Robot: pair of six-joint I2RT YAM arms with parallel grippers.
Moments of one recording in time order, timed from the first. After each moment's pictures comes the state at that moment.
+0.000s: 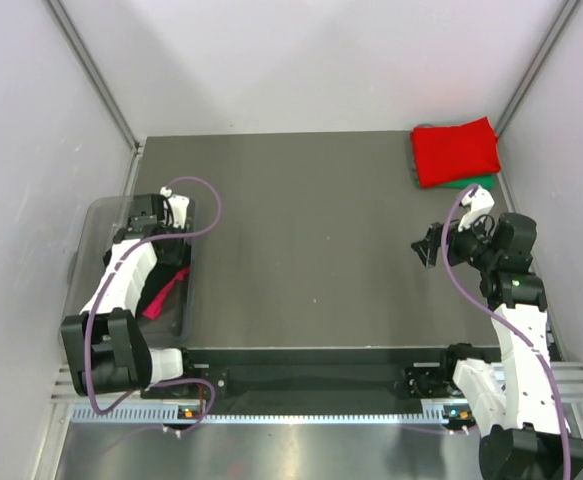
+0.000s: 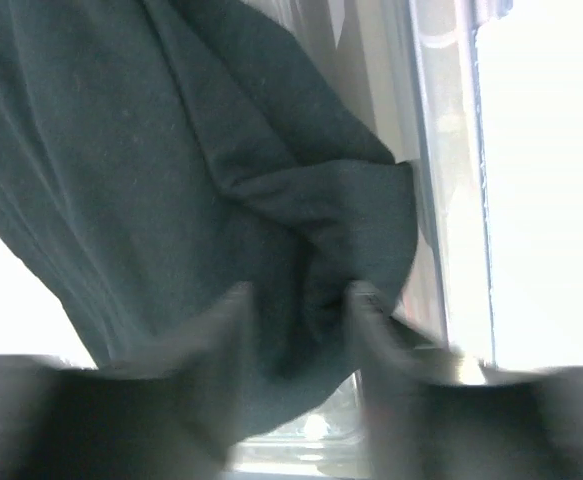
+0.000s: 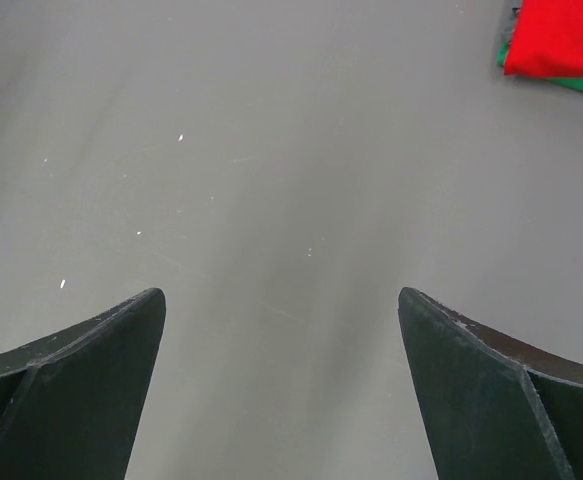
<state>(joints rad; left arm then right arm) 0.11 1.29 0.90 -0.61 -0.04 0.31 -0.15 0.75 0.74 -0.48 -0.57 -0.13</state>
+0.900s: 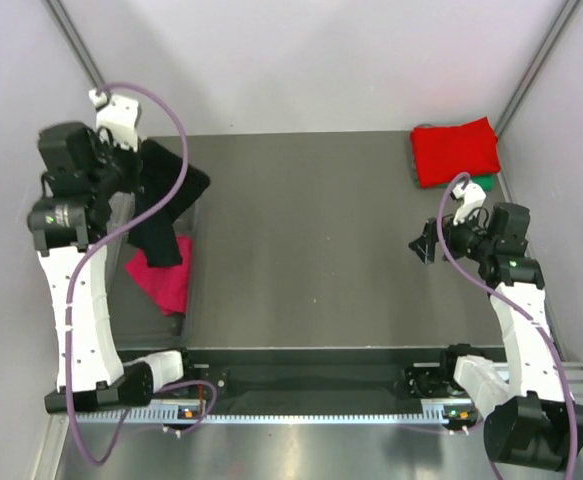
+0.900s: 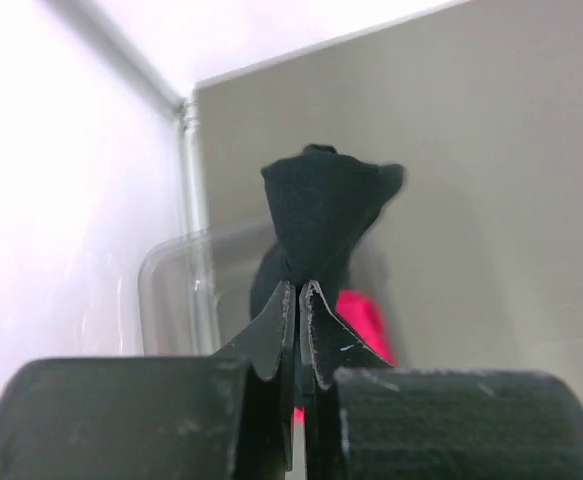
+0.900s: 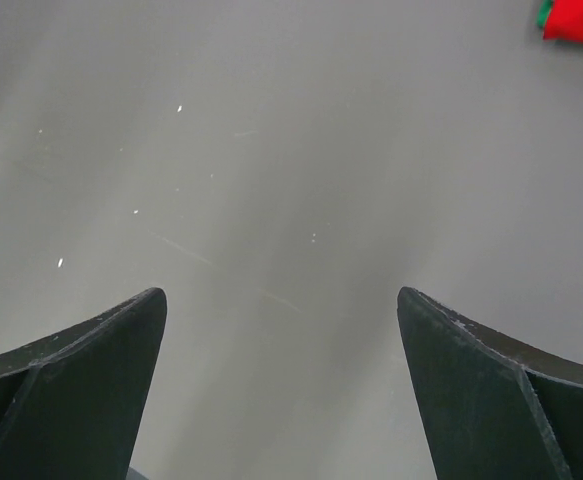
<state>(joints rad) 0.12 1.17 1.70 -0.91 0.15 0.32 -0.15 0.89 0.78 -0.50 -0.60 -0.18</state>
